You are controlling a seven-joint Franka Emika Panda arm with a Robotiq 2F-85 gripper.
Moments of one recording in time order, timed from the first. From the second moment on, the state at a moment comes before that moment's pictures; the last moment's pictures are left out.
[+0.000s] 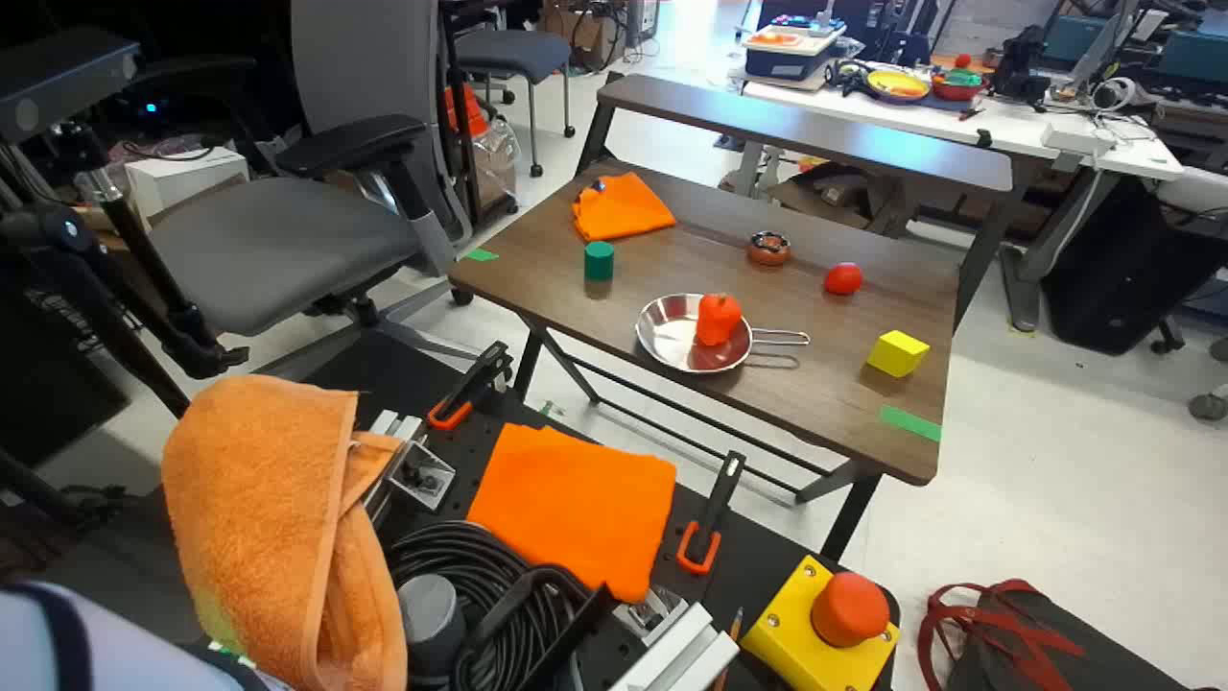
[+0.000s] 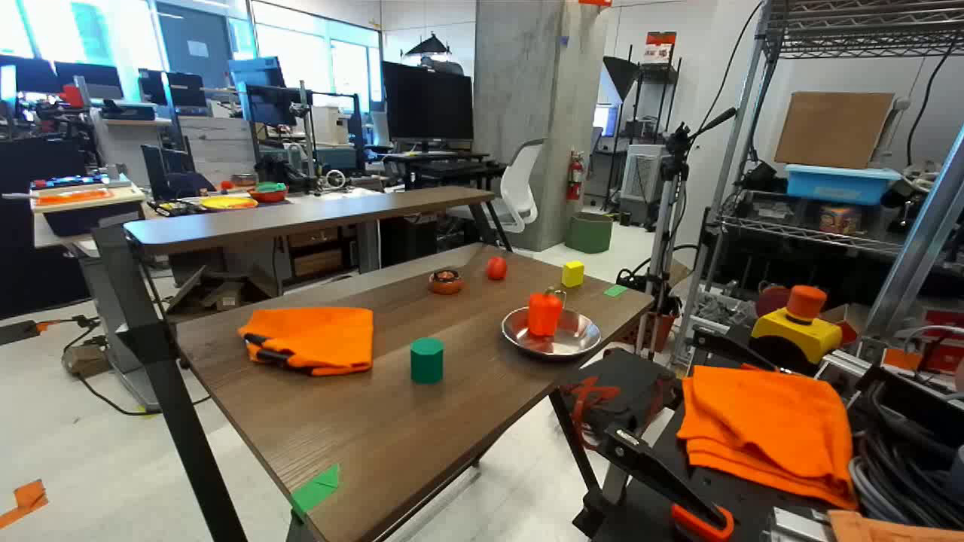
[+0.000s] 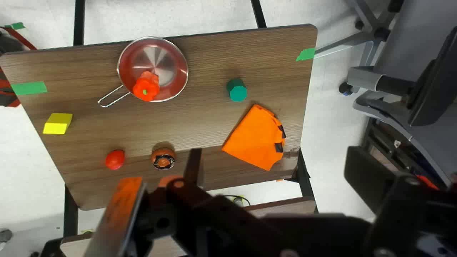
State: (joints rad) arm 0.10 -0.60 0.06 -2.50 0.16 2.17 0.10
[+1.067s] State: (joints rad) arm 0.08 -0.55 0.09 -2.48 0.14 2.17 0.15
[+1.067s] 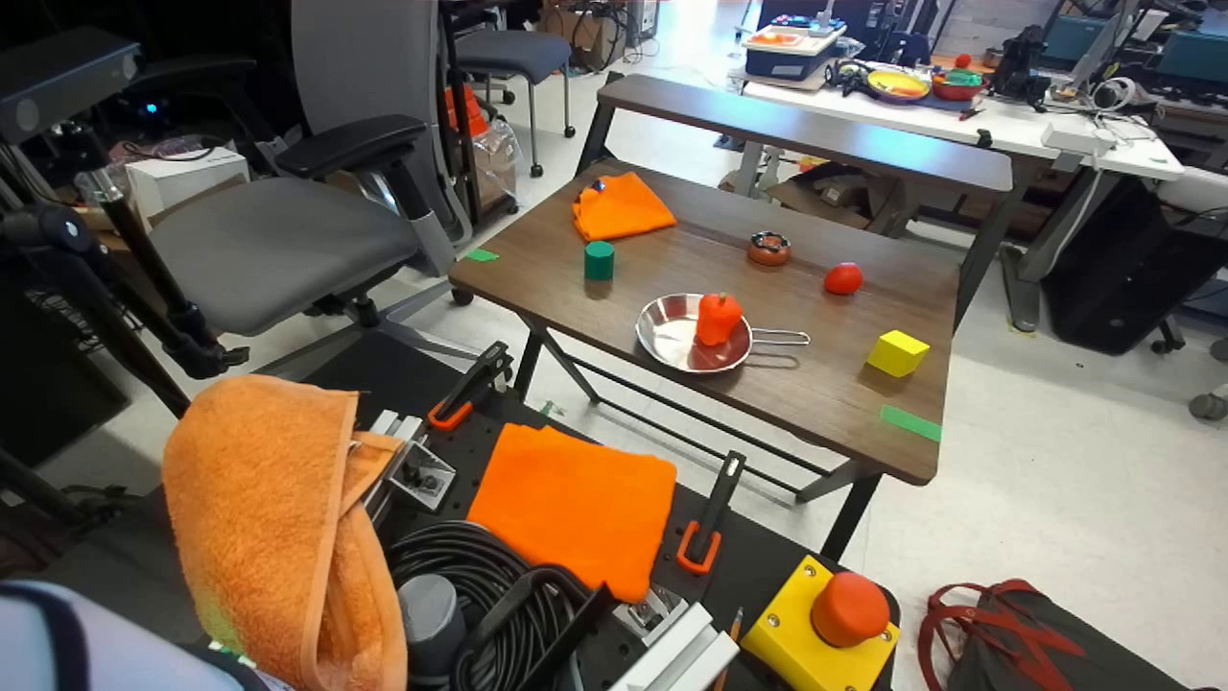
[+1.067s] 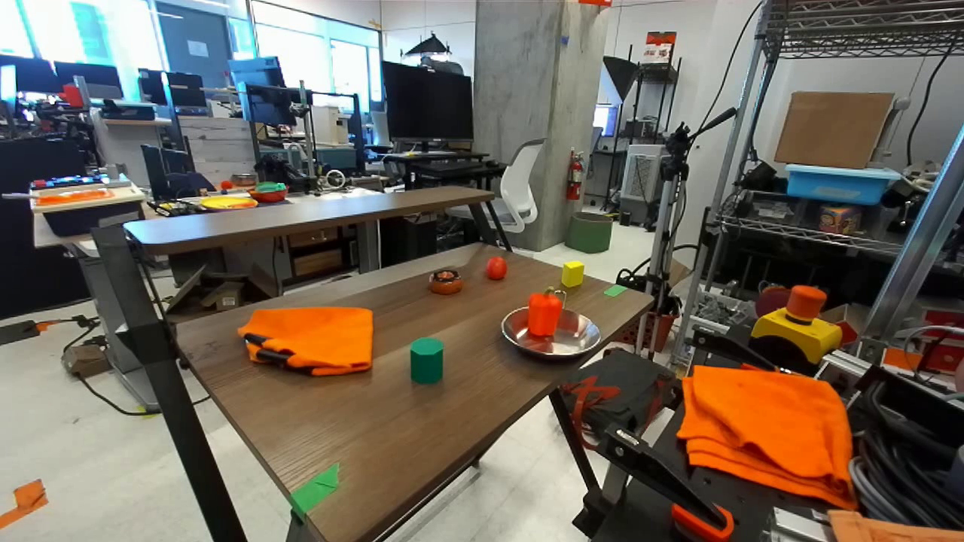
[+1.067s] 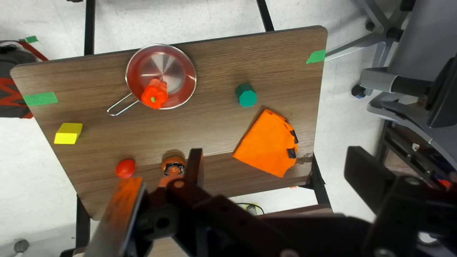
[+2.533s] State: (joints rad) arm 0.20 0.51 0.14 -1.84 -0.20 2.23 0.34
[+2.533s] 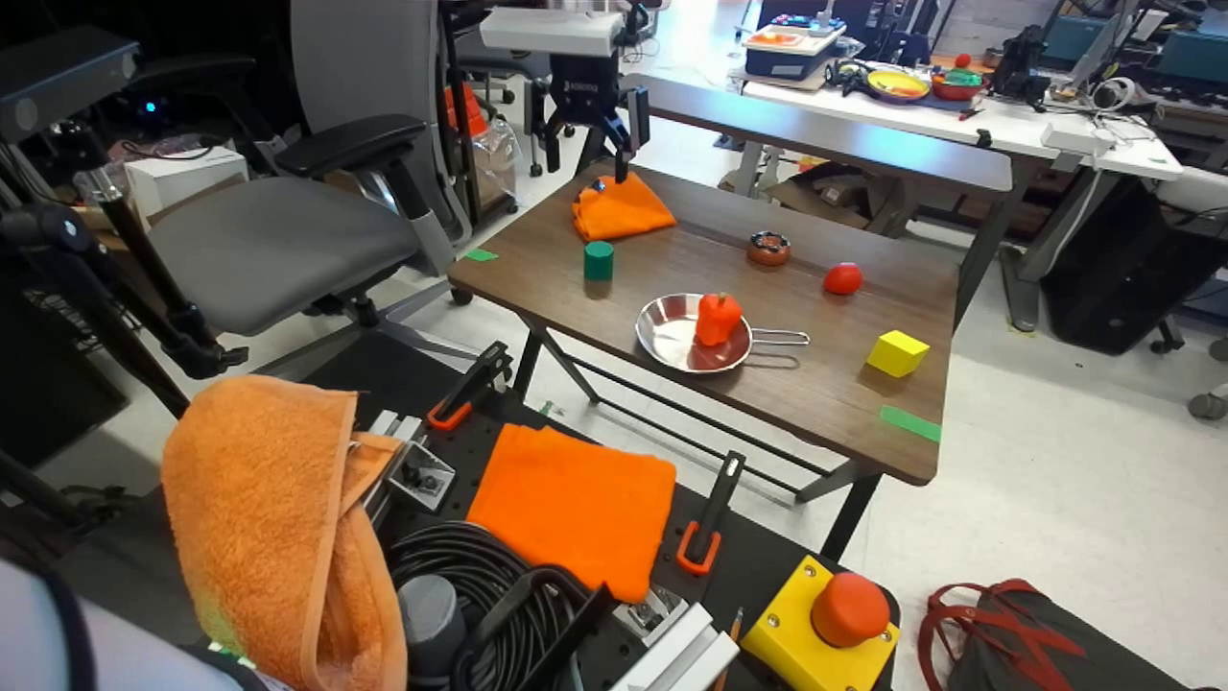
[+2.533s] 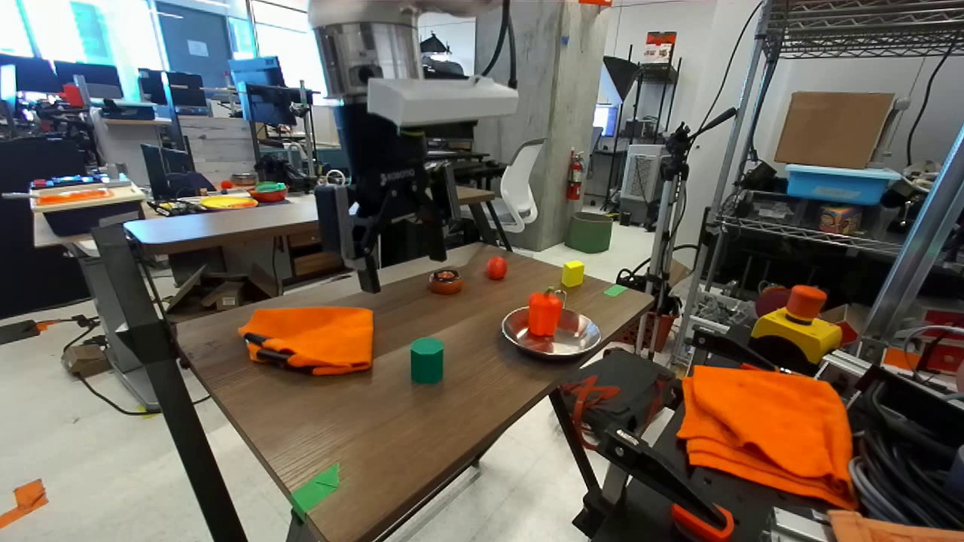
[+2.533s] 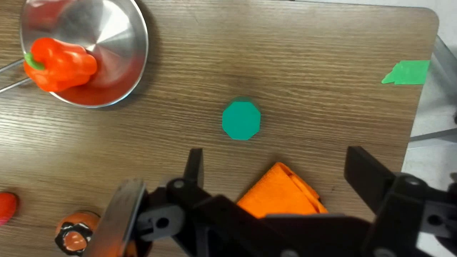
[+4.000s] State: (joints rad) arm 0.27 1.00 0.07 -1.28 -0.18 1.79 0.31
